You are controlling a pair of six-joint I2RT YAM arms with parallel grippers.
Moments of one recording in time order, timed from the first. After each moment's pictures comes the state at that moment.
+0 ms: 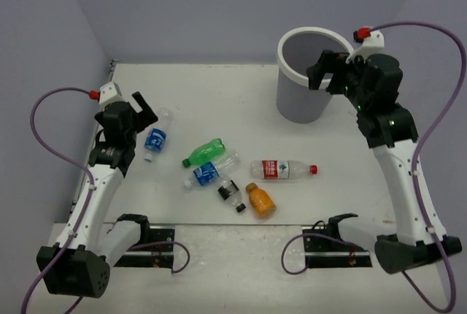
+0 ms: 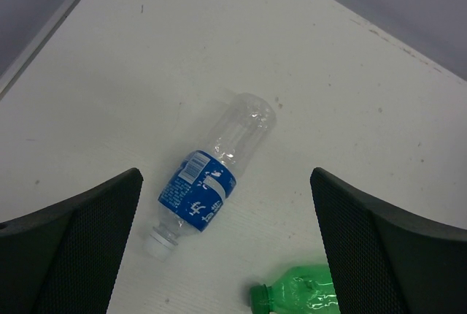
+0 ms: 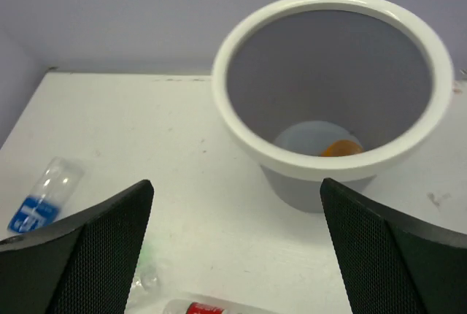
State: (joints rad) left arm -0.07 0.96 0.83 -0.30 -0.32 -0.46; right arm 0.21 1.22 1.56 -0.55 0.04 0.23
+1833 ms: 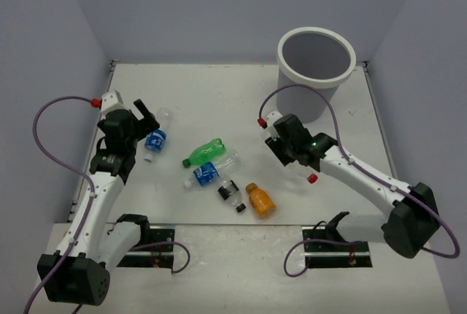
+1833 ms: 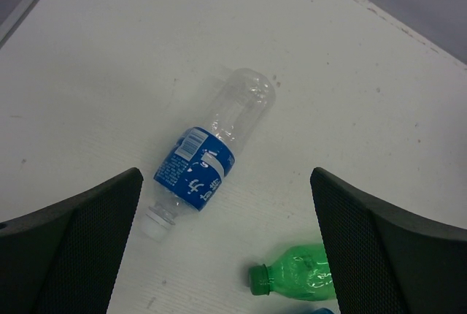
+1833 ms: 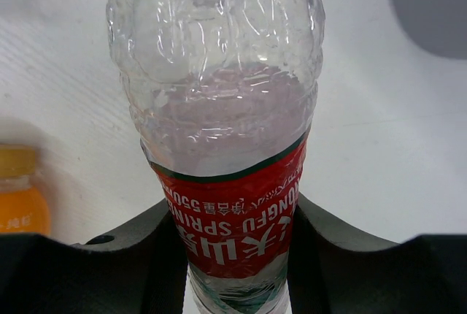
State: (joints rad) left arm -0.07 0.90 0.75 -0.30 -0.28 -0.49; right arm 0.68 1.30 0.93 -0.63 0.23 -0.13
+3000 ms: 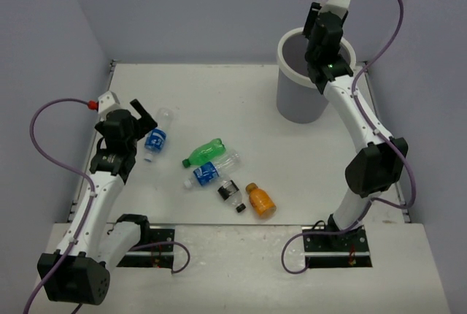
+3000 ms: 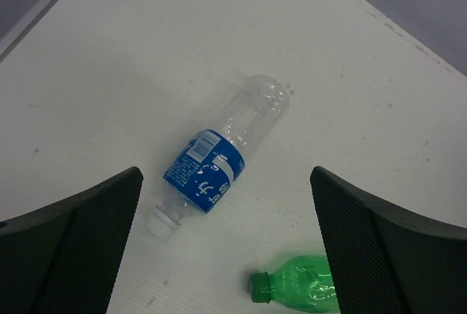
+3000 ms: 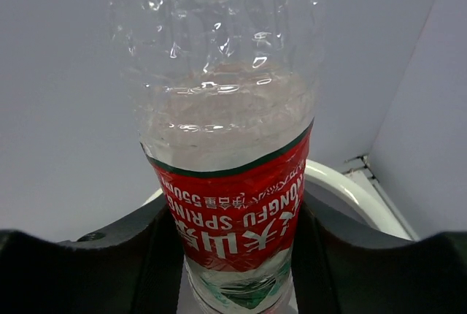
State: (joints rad) left arm -0.07 0.90 0.75 -0.31 -0.34 -0.54; right arm 0.29 1.76 1.80 0.03 0.59 0.05
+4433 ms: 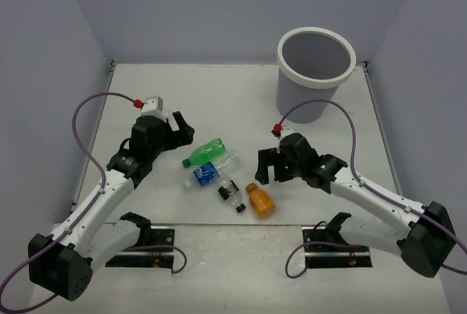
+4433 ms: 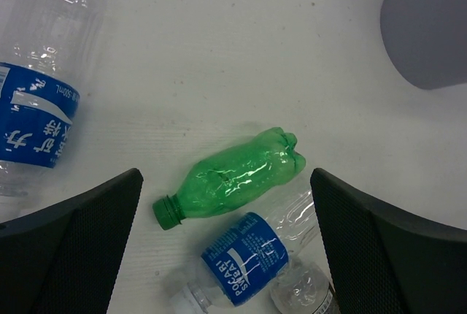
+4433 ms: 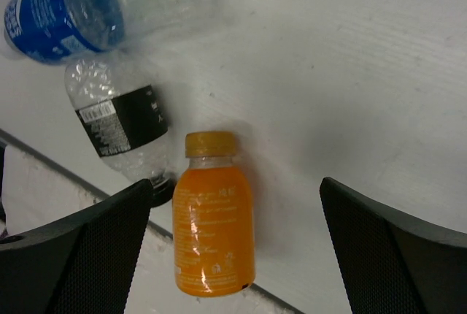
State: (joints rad) left arm -0.37 0.94 0.70 -0.27 -0.11 -0.54; right arm 0.75 1.07 0.71 -0.48 -0.03 0.52
